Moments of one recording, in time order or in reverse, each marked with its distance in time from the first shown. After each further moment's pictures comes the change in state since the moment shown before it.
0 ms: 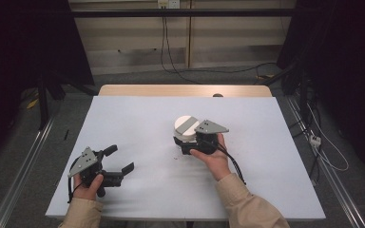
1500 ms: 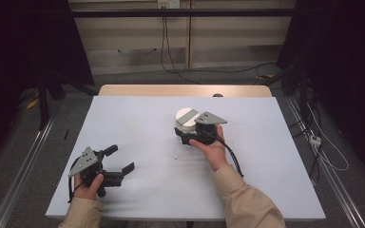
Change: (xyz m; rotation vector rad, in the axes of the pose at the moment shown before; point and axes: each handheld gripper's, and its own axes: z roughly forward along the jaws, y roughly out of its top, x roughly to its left) left arm 0.001 -0.001 0.001 0.001 -0.005 0.000; right arm -0.024 0.003 0.023 -0.005 -0.039 0.023
